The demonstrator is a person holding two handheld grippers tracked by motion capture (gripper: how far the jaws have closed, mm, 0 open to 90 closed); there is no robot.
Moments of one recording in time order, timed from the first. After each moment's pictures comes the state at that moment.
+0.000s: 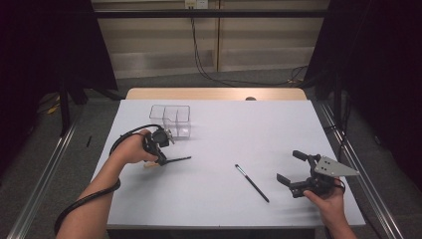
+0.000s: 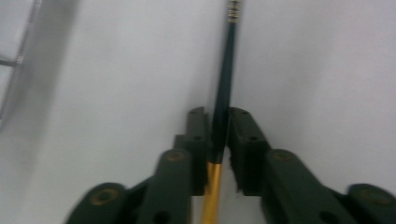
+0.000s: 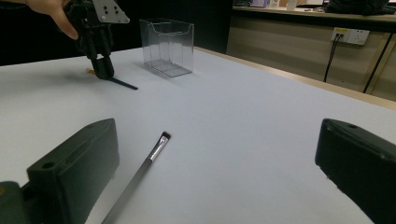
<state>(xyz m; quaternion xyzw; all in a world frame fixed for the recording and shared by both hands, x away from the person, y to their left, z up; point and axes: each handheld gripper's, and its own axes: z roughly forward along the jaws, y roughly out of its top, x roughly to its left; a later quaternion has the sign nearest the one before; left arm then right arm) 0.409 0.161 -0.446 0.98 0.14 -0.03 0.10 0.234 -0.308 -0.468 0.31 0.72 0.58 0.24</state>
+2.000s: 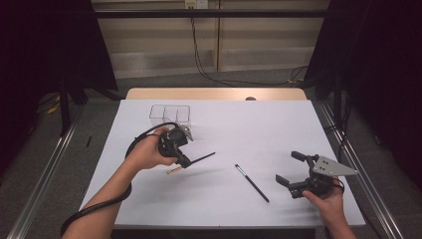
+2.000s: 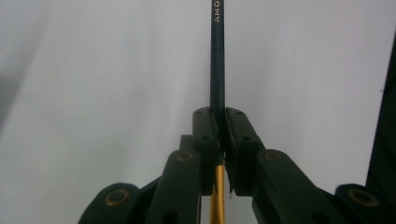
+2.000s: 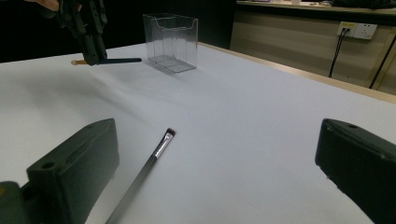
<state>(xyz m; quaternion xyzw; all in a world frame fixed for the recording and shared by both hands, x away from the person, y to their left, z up) 0.376 0.106 -0.403 0.97 0.12 -0.09 0.21 0.235 -0.305 -0.468 0.31 0.72 0.57 0.23</state>
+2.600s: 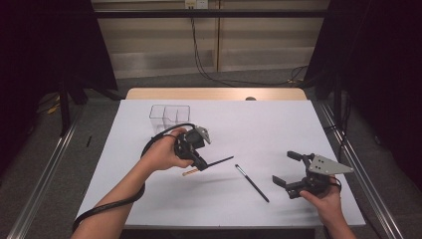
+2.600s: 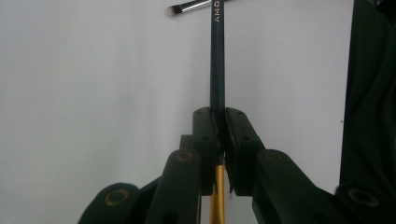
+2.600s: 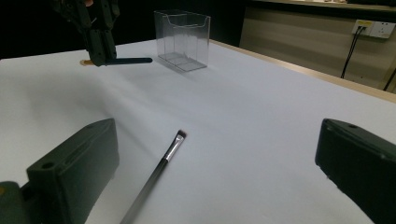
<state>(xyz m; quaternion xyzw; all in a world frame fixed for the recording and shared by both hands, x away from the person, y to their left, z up) 0.361 0.064 -0.394 0.97 0.07 -0.09 0.23 0.238 -0.295 -0.463 0.29 0.73 0.57 0.22</state>
